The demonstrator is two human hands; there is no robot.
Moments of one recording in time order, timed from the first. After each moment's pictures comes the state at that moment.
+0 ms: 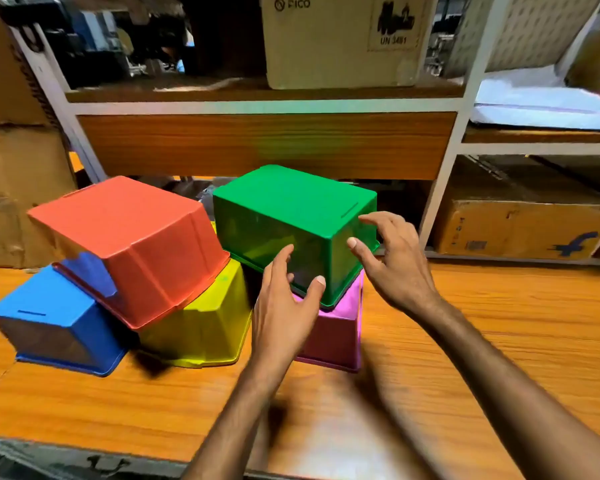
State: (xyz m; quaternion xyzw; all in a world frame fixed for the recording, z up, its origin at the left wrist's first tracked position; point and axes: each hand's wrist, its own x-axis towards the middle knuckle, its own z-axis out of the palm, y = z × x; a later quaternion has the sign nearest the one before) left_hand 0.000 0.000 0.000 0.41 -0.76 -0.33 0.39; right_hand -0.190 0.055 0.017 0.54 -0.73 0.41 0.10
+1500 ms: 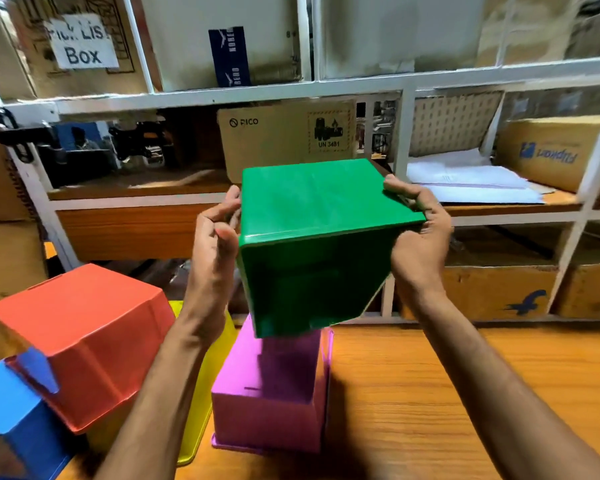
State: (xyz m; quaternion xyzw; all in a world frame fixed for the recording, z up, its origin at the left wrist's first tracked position) left_hand -0.038 -0.029 0.154 0.08 -0.67 -0.49 0.55; right_hand -0.259 0.087 0.153 0.42 -0.47 0.78 0.03
